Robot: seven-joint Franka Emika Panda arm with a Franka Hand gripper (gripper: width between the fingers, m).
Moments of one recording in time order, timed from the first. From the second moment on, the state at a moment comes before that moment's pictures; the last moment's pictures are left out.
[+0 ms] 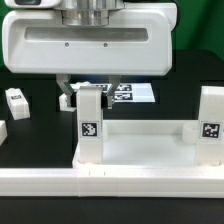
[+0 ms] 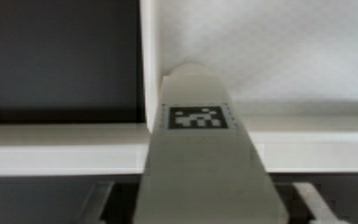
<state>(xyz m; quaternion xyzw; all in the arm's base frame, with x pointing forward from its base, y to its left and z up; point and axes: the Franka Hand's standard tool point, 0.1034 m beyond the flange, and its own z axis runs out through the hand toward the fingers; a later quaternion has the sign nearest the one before) 0.648 -0.061 0.108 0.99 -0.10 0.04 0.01</state>
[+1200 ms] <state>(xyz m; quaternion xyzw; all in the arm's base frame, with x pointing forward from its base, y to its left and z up) 0.631 -0.052 0.119 0.96 -0.29 0.03 -0.01</state>
